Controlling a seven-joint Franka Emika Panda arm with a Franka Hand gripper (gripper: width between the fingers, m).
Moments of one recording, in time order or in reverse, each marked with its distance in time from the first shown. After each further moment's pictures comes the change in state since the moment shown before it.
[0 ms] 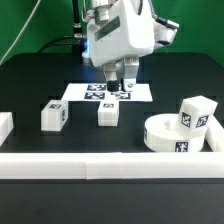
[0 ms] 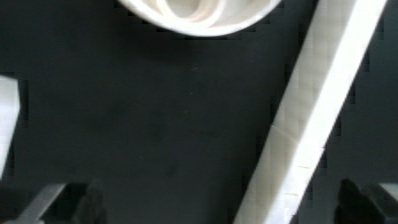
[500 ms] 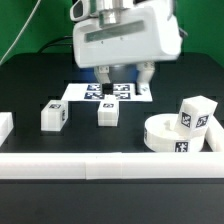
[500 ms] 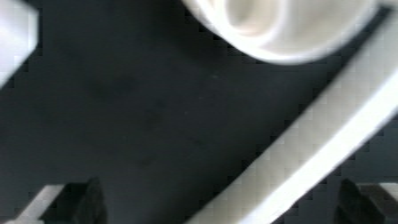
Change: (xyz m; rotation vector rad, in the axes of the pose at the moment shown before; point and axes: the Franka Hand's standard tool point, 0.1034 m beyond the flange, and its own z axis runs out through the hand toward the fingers) arm -0.009 -0.001 0.010 -0.073 -0.004 -0.650
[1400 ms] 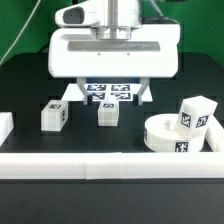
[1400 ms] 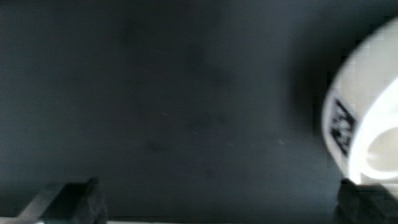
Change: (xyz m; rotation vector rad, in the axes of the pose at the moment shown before) arm -0.001 0.040 0.015 -0.055 -0.047 -0.692
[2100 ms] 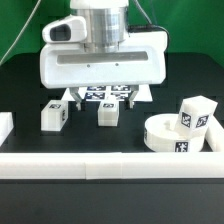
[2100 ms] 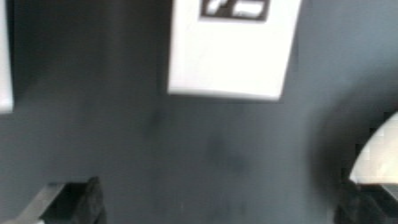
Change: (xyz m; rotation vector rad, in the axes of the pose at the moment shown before) arm -0.029 -0.008 0.012 0.073 -0.306 0.142
